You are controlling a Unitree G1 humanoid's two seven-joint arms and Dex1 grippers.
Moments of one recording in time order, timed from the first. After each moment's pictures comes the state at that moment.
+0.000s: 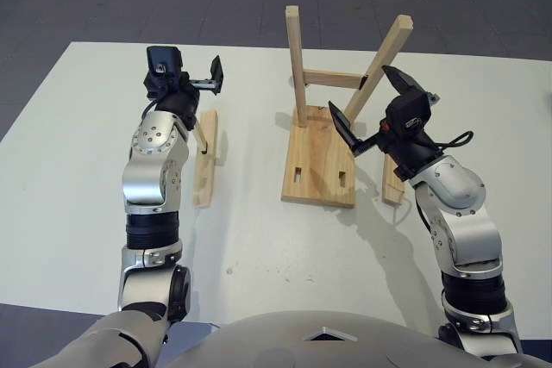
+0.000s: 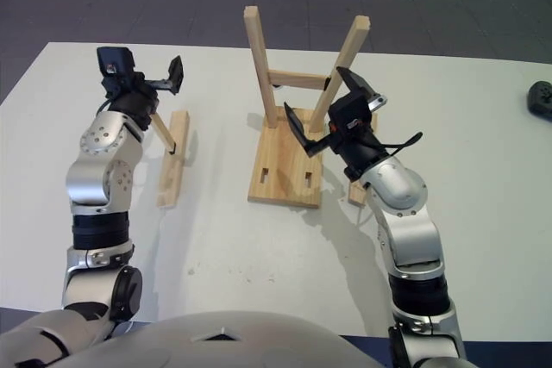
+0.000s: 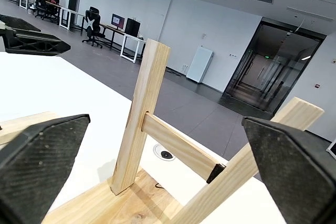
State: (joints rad) left arm -0.39 0.18 0.12 -0.06 -0.17 0.41 -0.05; right arm -0.10 -0.36 0.04 -0.49 0.13 0.32 0.35
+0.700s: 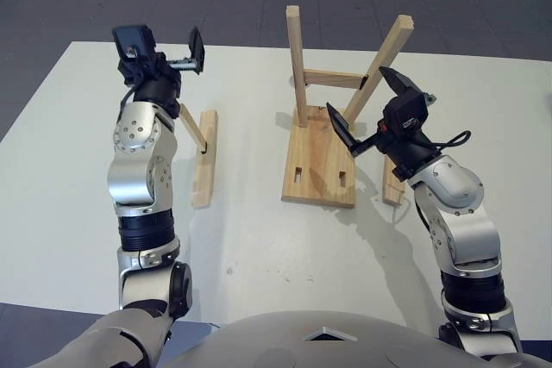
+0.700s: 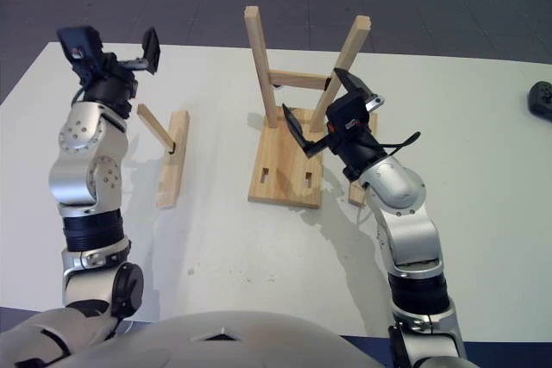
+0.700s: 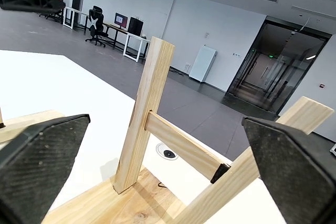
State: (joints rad) left arm -0.48 0.20 0.22 -0.21 -0.21 0.45 -0.01; right arm -0.10 -0.36 0.05 -0.49 0.13 0.32 0.35
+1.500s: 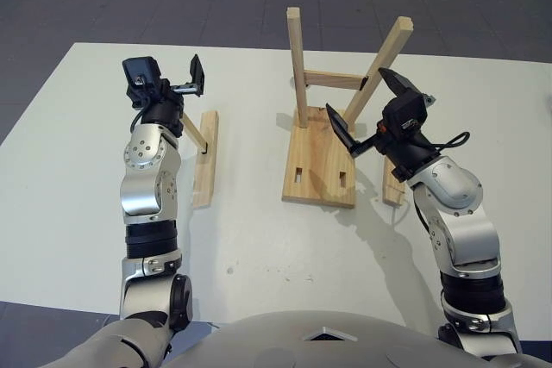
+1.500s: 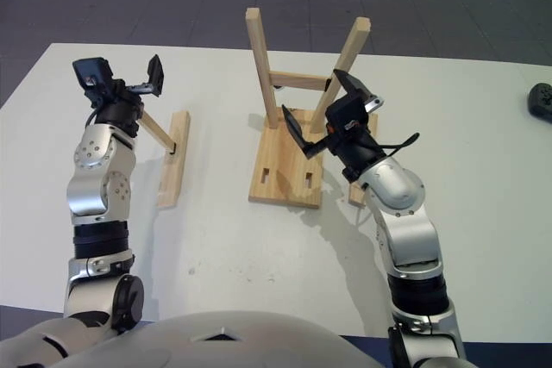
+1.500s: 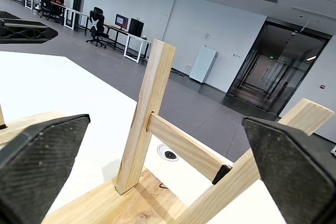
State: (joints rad) left arm -0.34 0.16 0.20 -0.03 -0.20 0.28 -0.03; right arm -0.09 -0.36 0.05 -0.49 0.13 0.32 0.35
